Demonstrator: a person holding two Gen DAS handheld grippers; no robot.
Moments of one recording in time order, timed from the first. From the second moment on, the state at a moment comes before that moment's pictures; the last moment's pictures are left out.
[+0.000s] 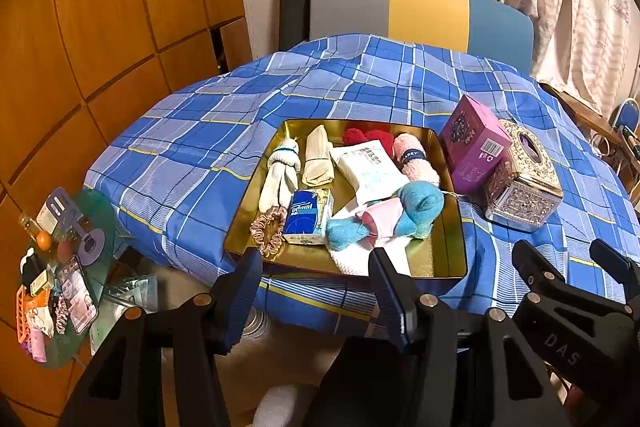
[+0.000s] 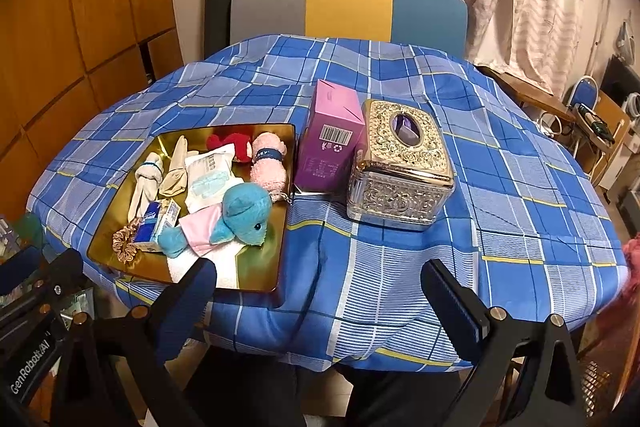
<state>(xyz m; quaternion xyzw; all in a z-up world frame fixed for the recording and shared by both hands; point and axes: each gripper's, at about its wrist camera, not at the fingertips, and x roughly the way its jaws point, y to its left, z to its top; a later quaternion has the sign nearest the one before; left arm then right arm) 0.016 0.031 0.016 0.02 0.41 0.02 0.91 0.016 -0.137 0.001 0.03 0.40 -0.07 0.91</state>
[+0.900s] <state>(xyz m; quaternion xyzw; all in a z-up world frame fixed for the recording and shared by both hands) 0.018 0.029 0.011 0.02 0.41 0.02 0.91 0.017 -0.141 0.000 0.04 0.40 -0.07 0.91</state>
